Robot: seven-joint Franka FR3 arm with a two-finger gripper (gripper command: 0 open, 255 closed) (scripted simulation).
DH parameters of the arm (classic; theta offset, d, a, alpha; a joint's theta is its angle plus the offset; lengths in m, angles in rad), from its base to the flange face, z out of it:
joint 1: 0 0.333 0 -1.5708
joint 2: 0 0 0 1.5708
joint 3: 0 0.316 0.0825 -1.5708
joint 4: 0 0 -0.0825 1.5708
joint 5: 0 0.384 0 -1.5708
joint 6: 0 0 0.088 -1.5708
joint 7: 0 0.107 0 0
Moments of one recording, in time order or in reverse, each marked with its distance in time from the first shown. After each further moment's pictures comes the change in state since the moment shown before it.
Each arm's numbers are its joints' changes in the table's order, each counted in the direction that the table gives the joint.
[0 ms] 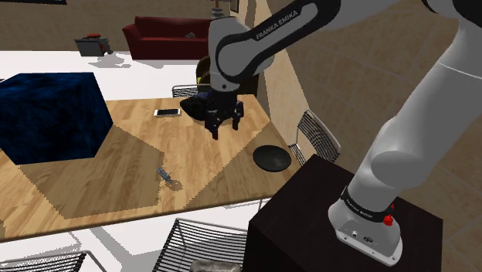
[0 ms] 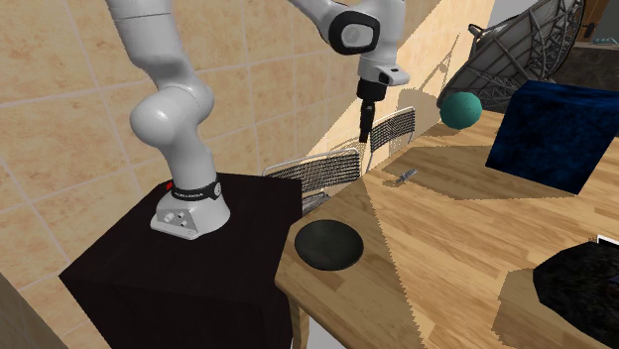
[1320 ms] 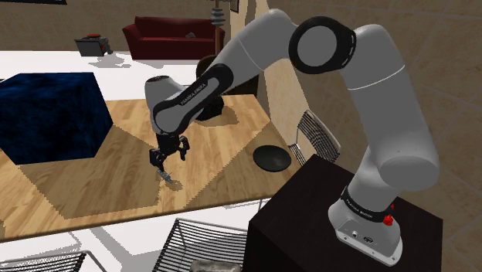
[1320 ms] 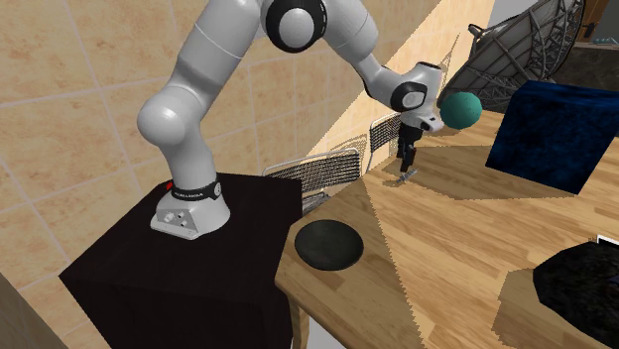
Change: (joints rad) arm 0.177 0.802 -0.017 -0.663 -0.244 -0.140 0.211
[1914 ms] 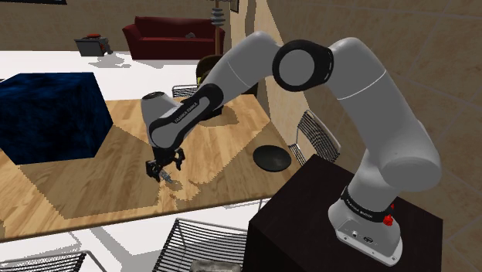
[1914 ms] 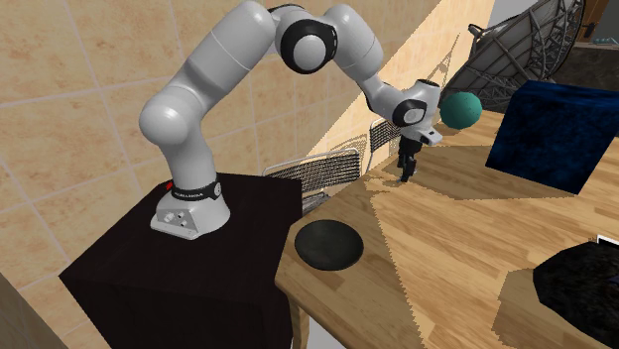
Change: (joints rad) arm 0.042 0.153 -0.020 -0.122 -0.025 -0.033 0.015
